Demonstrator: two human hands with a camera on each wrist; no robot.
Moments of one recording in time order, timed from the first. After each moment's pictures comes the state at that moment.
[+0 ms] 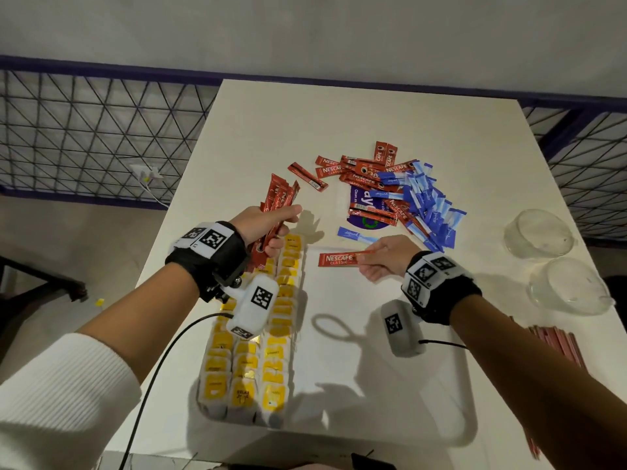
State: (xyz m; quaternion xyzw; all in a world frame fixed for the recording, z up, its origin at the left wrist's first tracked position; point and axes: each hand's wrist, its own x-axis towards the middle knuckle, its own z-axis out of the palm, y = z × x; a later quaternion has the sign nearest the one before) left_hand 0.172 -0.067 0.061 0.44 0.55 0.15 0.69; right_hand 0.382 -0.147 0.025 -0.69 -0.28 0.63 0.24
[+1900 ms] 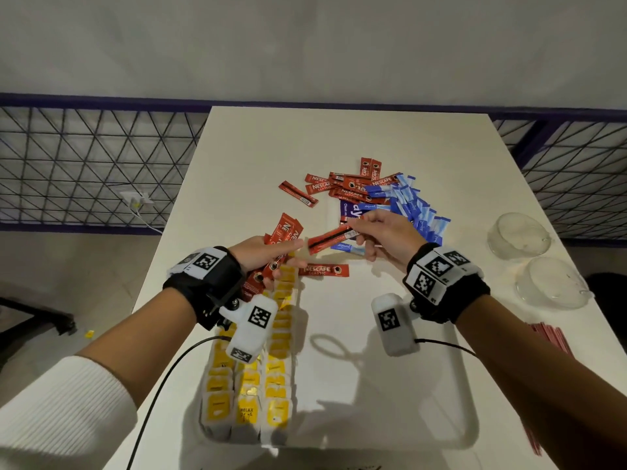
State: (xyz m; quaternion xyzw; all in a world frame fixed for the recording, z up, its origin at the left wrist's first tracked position) left_hand 0.166 -0.079 0.068 0.51 0.51 0.01 0.70; right_hand 0.371 -0.148 0.074 -0.65 -0.30 0.53 0.45
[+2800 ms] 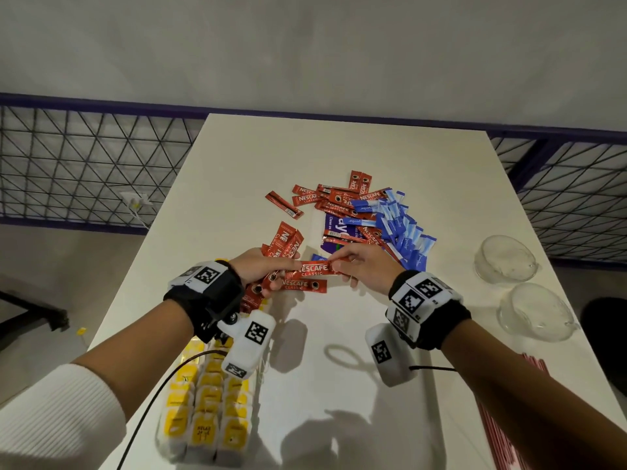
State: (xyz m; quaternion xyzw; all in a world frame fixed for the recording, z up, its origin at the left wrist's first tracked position) left_hand 0.207 -0.086 0.055 0.50 0.51 0.06 0.70; right_hand 0.401 -0.153 0.052 -0.68 -0.50 0.47 0.26
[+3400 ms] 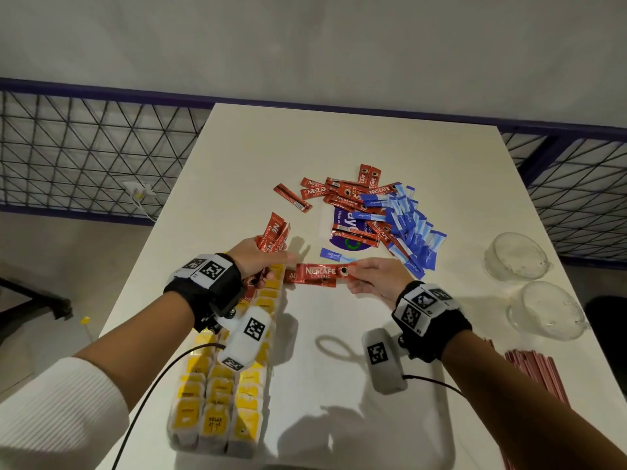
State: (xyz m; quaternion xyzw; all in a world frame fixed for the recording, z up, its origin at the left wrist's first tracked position) left_hand 0.188 -0.076 0.043 0.52 0.58 0.09 0.62; right_hand 0.391 -0.163 0.024 -0.66 -0.21 0.59 0.42
